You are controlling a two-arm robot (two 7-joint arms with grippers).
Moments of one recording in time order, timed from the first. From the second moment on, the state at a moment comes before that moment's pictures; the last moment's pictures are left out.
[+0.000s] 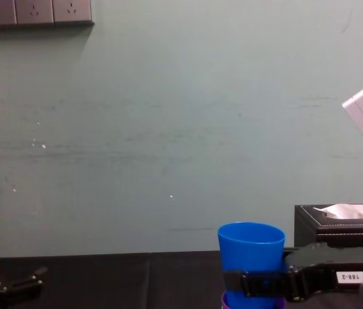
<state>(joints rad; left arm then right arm) -0.20 0.60 0.45 -1.41 -0.25 -0.12 0.03 0.38 0.53 -0.54 -1.49 0.49 0.22 0.53</state>
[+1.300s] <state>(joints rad) -0.20 0.60 0.45 -1.41 -0.25 -0.12 0.03 0.37 0.53 -0.54 -1.49 0.48 0.21 0.53</state>
